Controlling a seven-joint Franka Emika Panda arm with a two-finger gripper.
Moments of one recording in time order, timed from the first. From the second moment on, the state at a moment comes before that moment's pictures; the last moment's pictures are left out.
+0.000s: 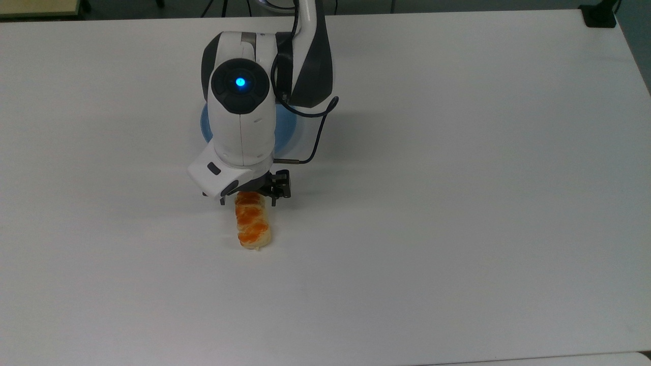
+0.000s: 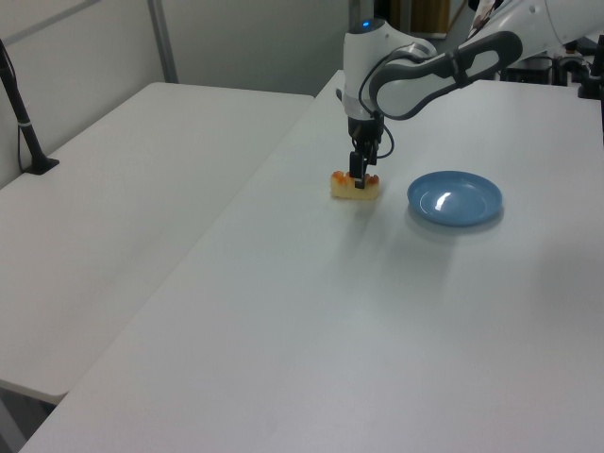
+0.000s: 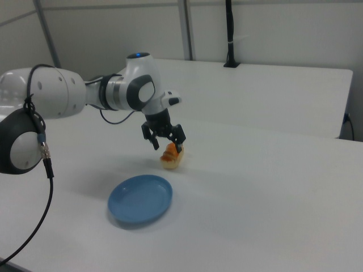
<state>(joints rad) 0.00 0.62 0.00 -1.39 -0.13 2.07 0.02</state>
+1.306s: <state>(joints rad) 0.07 0.04 0.00 -1.60 -0.11 1.64 0.10</state>
